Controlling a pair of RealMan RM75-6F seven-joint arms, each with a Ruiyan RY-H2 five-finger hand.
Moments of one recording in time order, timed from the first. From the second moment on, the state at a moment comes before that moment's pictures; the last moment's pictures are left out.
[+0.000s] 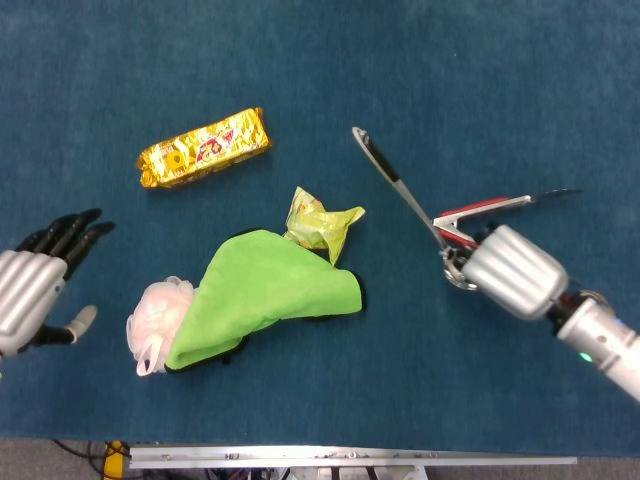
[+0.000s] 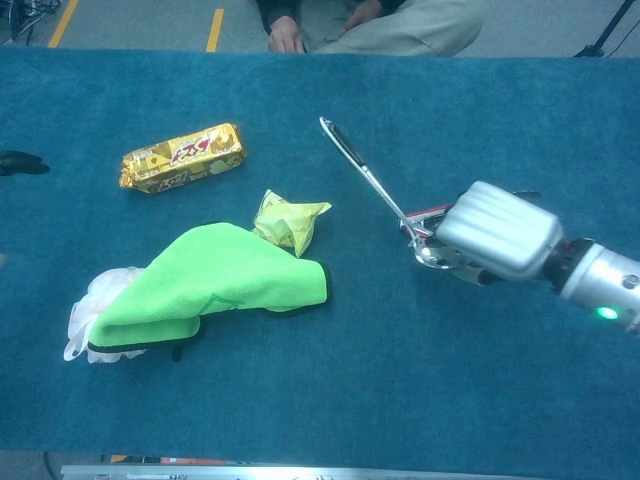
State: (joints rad) left arm -0.29 -0.83 0.10 -2.00 1.56 1.08 -0.01; right arm 0.54 -1.44 -0.15 -1.50 -1.69 1.11 -0.56
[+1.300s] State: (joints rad) left arm -0.33 -0.85 0.08 -2.03 1.51 1.04 0.08; right arm 0.50 -1.13 -0.17 -1.73 -1.65 1.03 -0.55
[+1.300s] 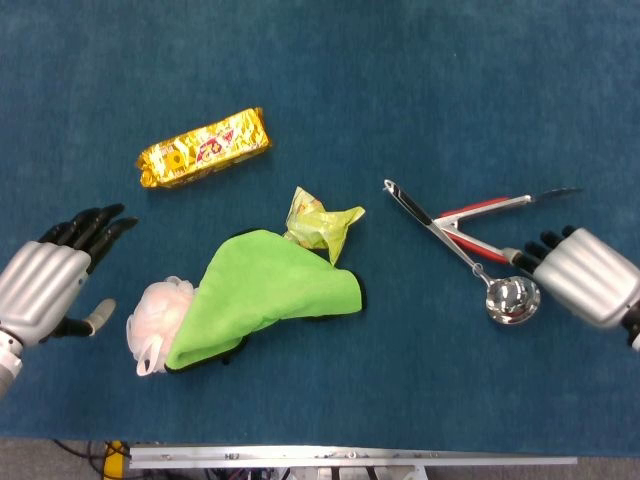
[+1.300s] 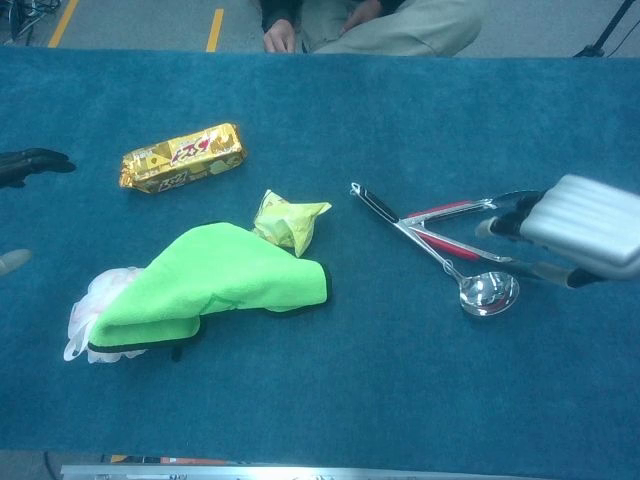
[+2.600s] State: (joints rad) left arm -0.61 -1.04 -0.05 -1.97 1.50 0.80 0.10; right arm 0.40 -0.98 0.00 -1.85 -1.60 1.26 -0.30
